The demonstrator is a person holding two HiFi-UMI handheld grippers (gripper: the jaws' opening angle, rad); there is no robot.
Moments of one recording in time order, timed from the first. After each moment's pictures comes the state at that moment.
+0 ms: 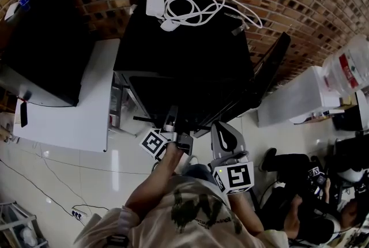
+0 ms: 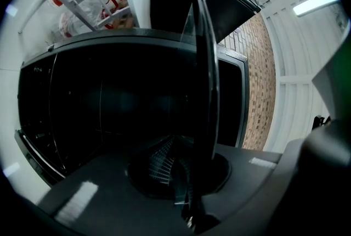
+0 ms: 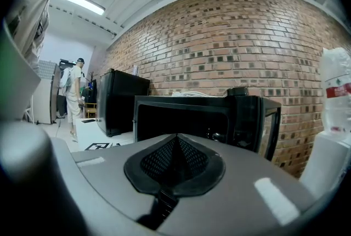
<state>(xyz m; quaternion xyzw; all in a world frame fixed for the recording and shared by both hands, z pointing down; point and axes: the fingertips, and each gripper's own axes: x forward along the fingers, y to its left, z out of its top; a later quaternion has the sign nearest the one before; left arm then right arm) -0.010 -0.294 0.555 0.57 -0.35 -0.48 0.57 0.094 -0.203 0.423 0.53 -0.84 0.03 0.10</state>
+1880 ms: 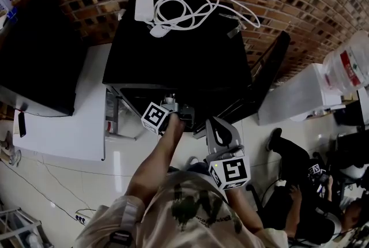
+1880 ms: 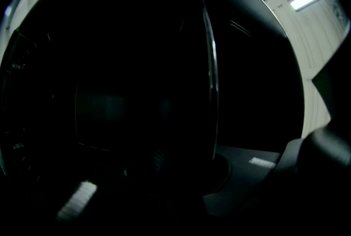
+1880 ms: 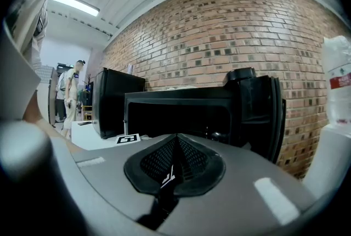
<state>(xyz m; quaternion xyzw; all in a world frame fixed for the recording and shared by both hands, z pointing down) -0.002 -0.415 0.562 0.59 -0.40 -0.47 0.53 0.097 -0.247 0.437 0.54 -0.84 0.05 0.09</state>
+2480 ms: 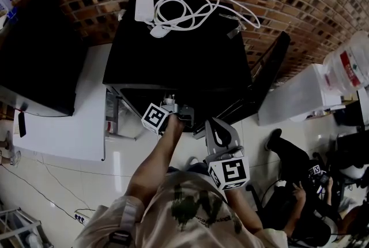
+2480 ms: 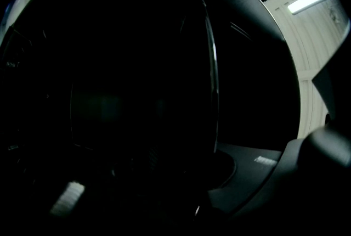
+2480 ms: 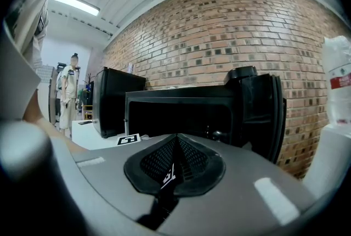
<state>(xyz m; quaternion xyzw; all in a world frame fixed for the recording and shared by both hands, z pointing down) 0.001 -0.416 0.551 0.58 -0.36 -0.51 0.53 0.095 -0.245 0.439 0.53 -0.84 0.05 0.09</state>
